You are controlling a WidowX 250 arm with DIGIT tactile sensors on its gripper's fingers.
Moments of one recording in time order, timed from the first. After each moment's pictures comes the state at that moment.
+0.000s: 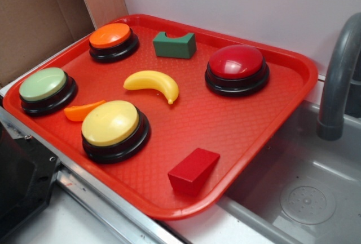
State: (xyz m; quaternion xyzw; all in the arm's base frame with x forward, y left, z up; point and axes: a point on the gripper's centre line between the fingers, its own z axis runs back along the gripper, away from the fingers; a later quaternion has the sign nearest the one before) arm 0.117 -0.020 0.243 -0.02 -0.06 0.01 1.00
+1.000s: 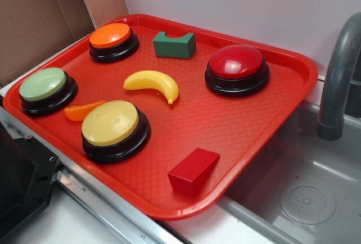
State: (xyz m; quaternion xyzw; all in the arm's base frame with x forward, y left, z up) arm 0.240 0.026 0.179 0.00 -0.09 -0.20 0.98
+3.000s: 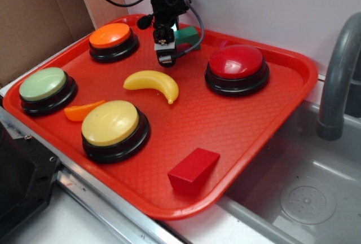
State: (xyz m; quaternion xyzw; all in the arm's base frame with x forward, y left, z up) arm 0.328 0.021 0.030 0.06 -0.05 -0.40 0.91
